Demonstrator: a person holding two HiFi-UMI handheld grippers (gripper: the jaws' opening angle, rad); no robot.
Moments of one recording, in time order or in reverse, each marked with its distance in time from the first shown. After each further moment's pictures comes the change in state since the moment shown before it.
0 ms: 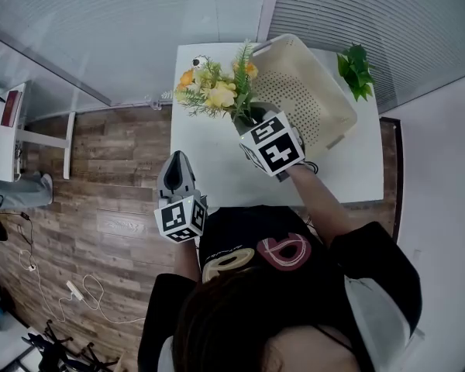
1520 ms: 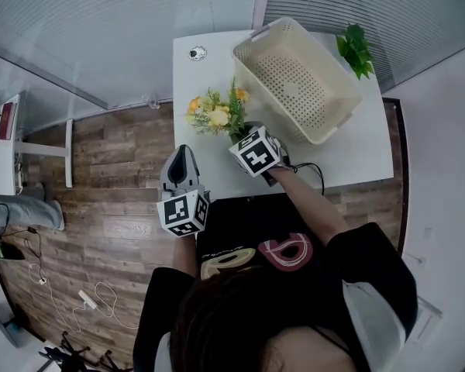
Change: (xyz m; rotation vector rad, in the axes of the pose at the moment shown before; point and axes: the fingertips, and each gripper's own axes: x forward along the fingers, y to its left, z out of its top) left arm -0.001 0.012 -0.022 0.051 0.048 -0.128; right arm 0.074 0.054 -0.115 0.077 0.190 -0.033
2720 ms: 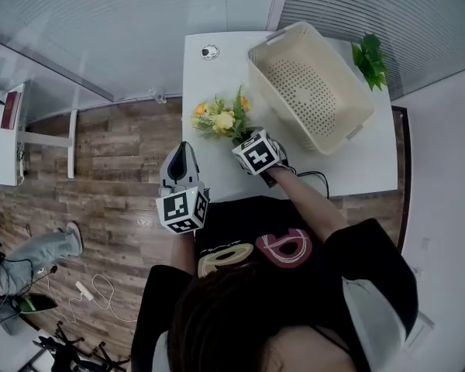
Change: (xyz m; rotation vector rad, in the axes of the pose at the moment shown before) left arm 0.014 0.024 0.004 0.005 0.014 0.039; right arm 0.053 0.011 -0.017 0.038 0.043 0.096
